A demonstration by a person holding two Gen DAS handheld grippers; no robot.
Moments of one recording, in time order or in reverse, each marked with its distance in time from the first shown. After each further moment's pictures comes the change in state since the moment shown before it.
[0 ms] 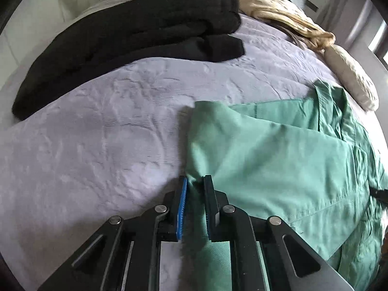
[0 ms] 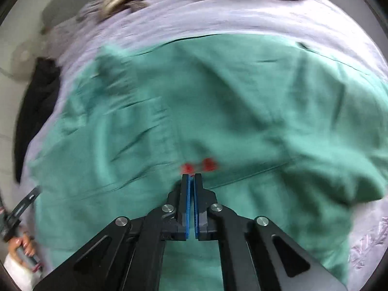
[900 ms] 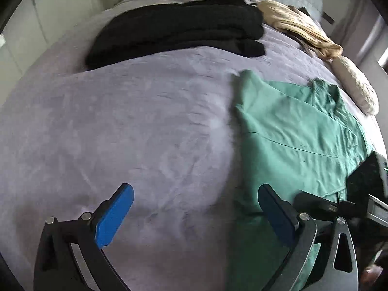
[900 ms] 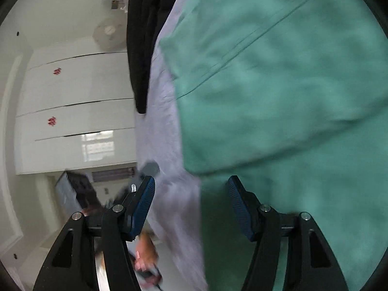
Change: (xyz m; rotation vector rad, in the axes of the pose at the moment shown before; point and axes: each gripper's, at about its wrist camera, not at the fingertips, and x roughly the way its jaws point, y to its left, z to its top) left arm -0.102 0.058 -0.097 -0.107 -0.001 0.077; right arm 0.089 0.230 -0.167 0.047 0.410 0.793
